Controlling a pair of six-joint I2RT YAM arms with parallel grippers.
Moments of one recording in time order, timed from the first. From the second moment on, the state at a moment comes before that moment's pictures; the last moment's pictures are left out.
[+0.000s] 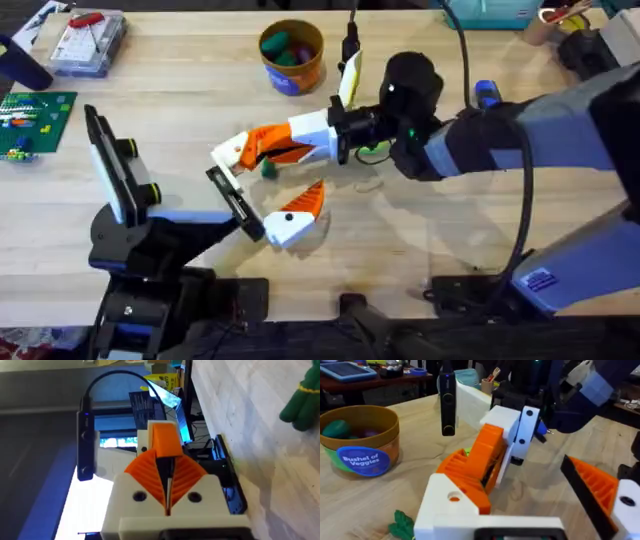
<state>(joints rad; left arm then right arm) -0.10 0.00 0.00 -0.07 0.83 -0.09 0.60 1.82 0.69 1.05 -1.15 1.51</state>
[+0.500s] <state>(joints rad) -0.10 0.00 0.01 -0.08 0.92 -0.09 0.63 1.75 0.59 1.10 -1.09 1.49</state>
